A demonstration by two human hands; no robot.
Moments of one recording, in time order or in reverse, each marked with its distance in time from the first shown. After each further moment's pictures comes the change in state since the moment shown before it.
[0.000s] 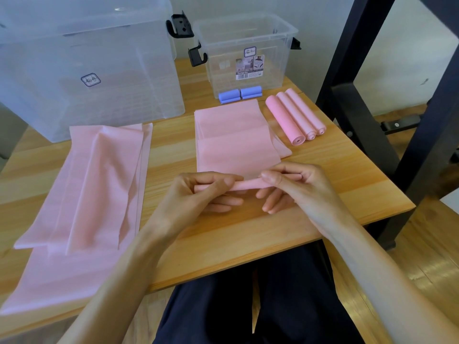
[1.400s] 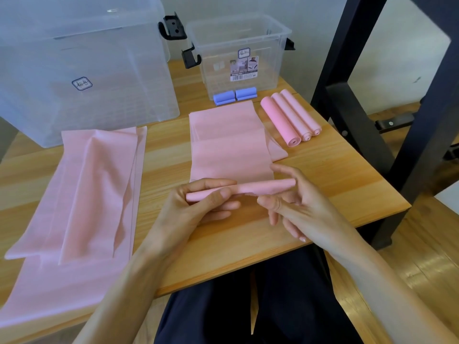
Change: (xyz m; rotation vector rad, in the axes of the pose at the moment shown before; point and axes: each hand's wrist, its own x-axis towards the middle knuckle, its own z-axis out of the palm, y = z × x) left_hand -0.009 -0.005 0.007 -0.216 0.036 -0.052; right_hand -0.026 -0.005 0.001 -0.216 -0.013 0.138
